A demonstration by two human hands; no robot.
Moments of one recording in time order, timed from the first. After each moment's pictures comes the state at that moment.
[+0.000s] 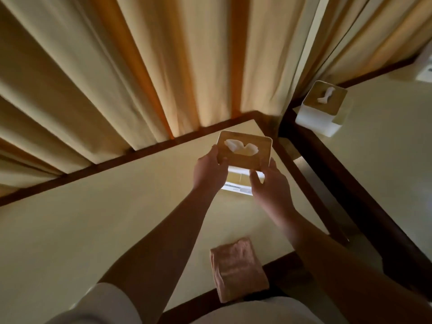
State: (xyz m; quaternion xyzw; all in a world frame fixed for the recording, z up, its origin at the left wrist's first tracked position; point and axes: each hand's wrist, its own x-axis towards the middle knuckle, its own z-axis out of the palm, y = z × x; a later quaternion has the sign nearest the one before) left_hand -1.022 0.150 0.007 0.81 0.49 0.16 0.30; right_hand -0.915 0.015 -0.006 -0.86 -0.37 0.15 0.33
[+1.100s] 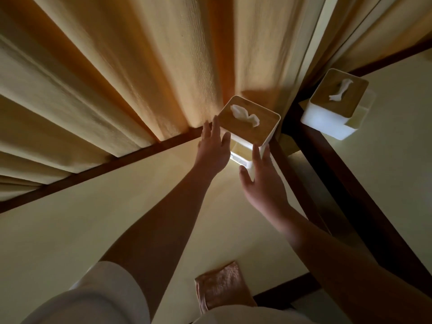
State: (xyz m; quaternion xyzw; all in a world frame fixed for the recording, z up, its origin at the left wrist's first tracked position) left_hand -0.912 0.232 -0.024 0.81 0.46 0.09 0.36; right_hand -0.842 0.077 -0.042 -0.85 -0.43 0.16 0.28
